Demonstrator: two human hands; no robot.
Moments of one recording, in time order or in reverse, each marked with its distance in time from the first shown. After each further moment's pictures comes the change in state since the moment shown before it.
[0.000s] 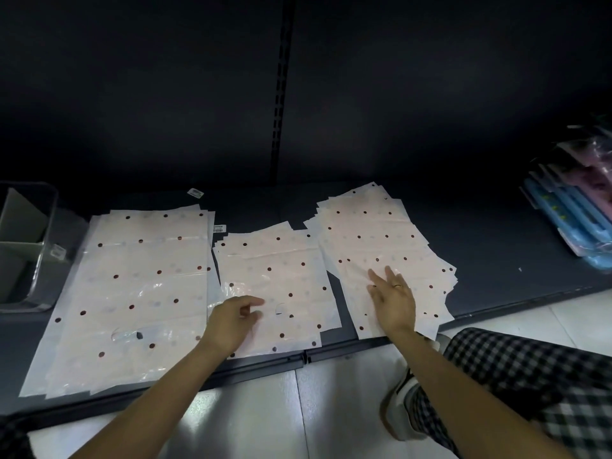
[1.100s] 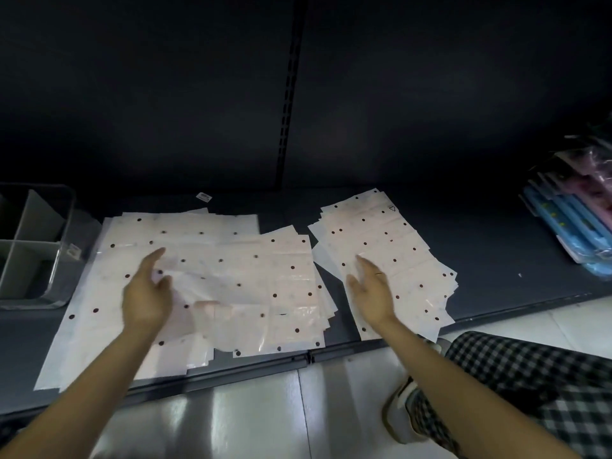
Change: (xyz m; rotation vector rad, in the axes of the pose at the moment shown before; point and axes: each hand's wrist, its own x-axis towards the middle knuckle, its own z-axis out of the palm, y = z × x) left_hand 0.006 -0.028 -0.098 -0.020 0.544 -0.129; right_hand -0.003 -0.058 -0.015 0.394 -0.031 -0.095
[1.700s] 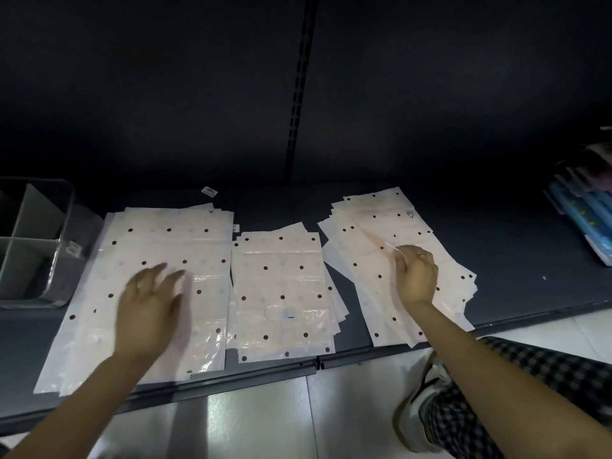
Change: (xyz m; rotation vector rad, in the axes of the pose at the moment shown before) left_hand -0.007 -0.033 -0.002 0.531 -0.053 0.478; right_hand 0.046 0.027 -0.028 -0.285 0.346 -0.010
